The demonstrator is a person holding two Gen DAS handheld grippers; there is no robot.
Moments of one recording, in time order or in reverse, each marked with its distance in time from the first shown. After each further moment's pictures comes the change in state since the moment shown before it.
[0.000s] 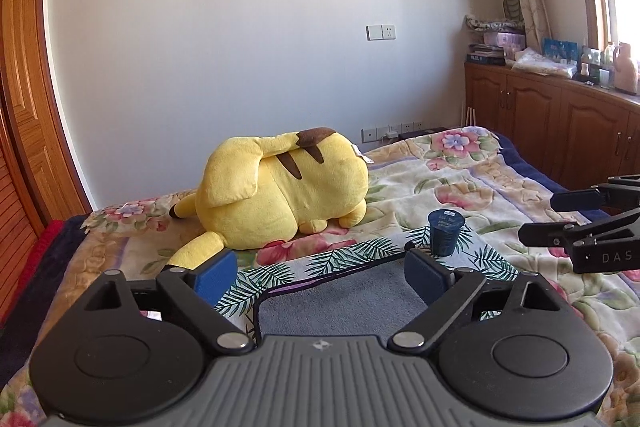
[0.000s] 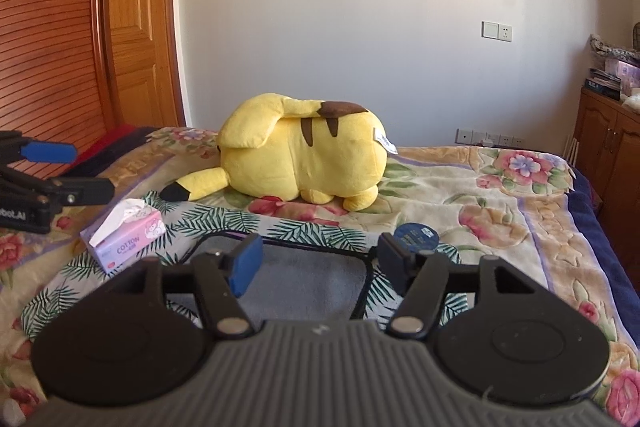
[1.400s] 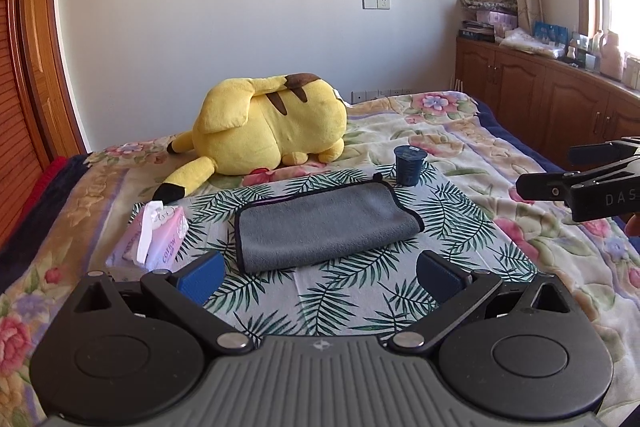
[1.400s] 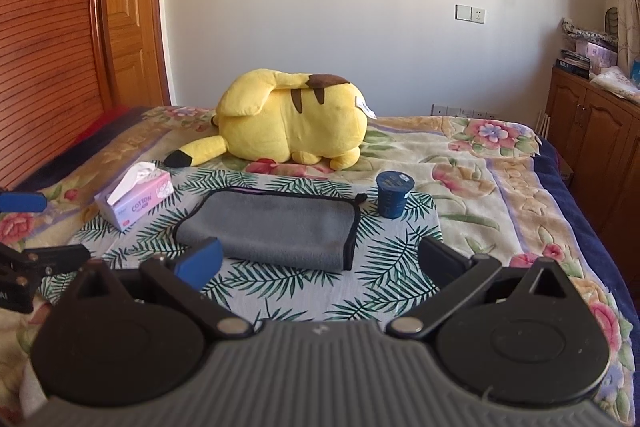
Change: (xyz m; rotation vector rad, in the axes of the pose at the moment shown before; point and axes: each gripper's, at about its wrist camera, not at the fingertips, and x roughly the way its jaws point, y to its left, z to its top) left arm -0.082 -0.029 -0.081 -0.060 0.104 -0.030; right arm -0.070 0.028 -0.043 0.016 0.050 -0.081
